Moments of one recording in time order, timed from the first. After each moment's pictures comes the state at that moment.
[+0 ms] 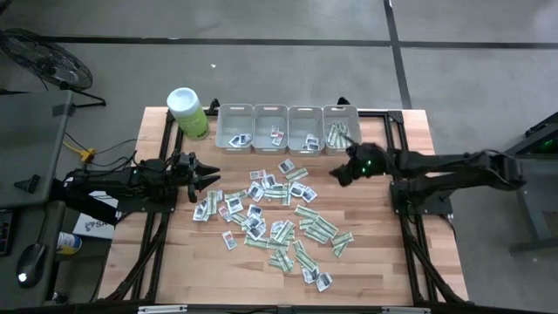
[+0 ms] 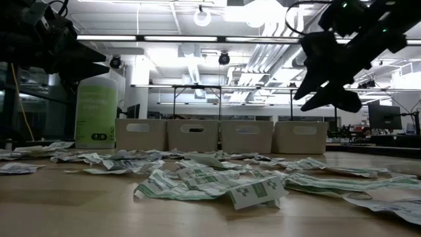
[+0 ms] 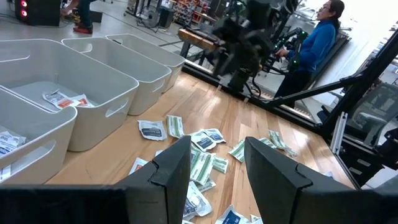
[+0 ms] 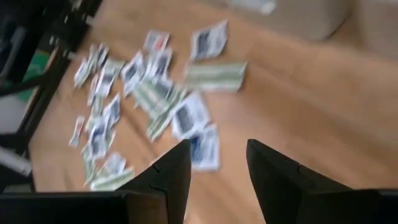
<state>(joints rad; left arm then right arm) -0.03 0.01 0.08 -0.13 -0.22 -0.40 -0.21 0.97 0.44 -0.15 -0.03 0.88</state>
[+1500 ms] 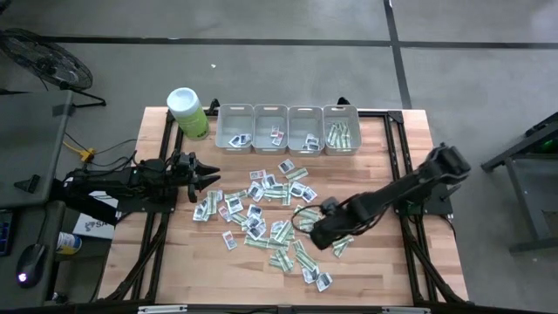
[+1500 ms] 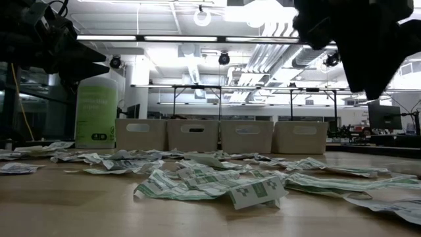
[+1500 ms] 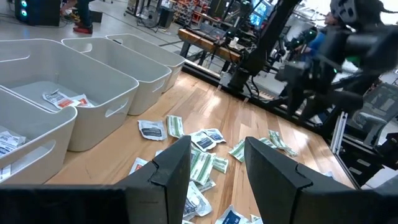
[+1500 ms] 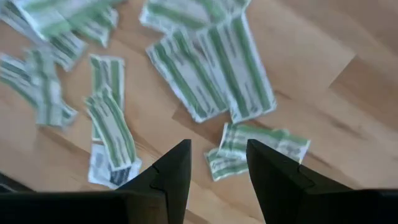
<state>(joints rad) -0.03 0.01 0.08 -0.13 -0.22 -0.40 0.43 1.69 1.24 -0.95 0.00 1.48</state>
